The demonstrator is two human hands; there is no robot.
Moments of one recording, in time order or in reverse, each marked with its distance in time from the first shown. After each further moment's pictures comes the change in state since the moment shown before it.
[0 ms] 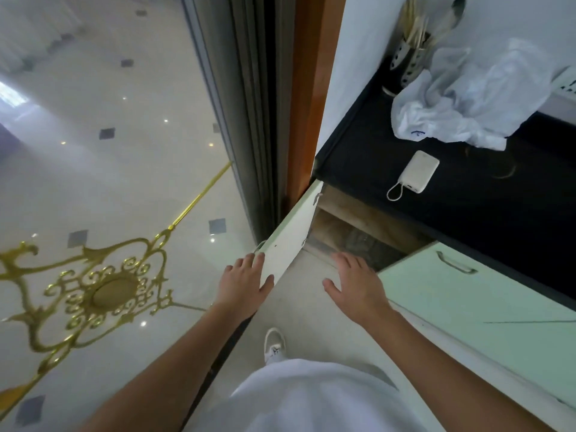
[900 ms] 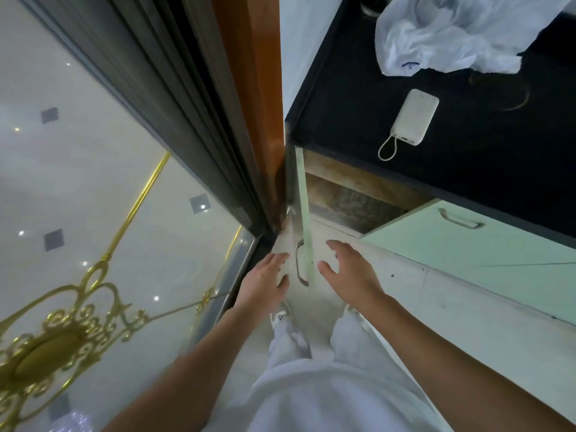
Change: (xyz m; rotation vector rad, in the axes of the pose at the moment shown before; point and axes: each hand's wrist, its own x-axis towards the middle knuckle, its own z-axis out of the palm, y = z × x) left_hand 0.044 0.046 0.054 -0.394 -0.143 0.078; right_hand 0.032 0.030 0.053 0.394 -0.147 0.293
